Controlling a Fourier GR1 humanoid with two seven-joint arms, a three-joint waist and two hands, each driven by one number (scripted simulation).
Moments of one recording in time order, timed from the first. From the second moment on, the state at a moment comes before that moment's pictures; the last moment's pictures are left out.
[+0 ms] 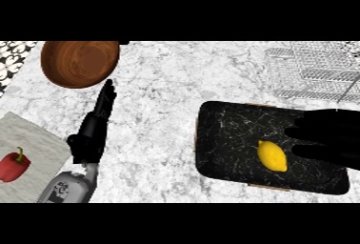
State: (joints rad) left arm -0.19 0.23 -0.29 -1.52 0.07 0.38 0.01; right arm -0.46 -0.74 -0.08 -2.09 -0.01 1.22 0.07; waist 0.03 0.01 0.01
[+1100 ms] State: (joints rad) left arm -0.17 0.22 -0.28 -1.52 0.05 0.36 0.01; right arm -0.37 -0.92 0.23 -1.98 0.59 0.72 -0.43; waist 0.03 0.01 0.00
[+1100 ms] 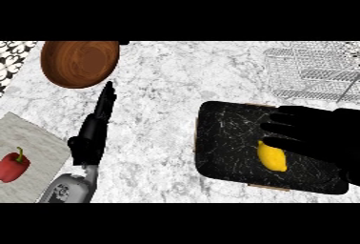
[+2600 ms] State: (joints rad) left arm -0.17 0.16 -0.20 -1.53 -0.02 0.31 0.04; right arm -0.42 -0.81 0.47 -1.49 0.89 0.40 -0.76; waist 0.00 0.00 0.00
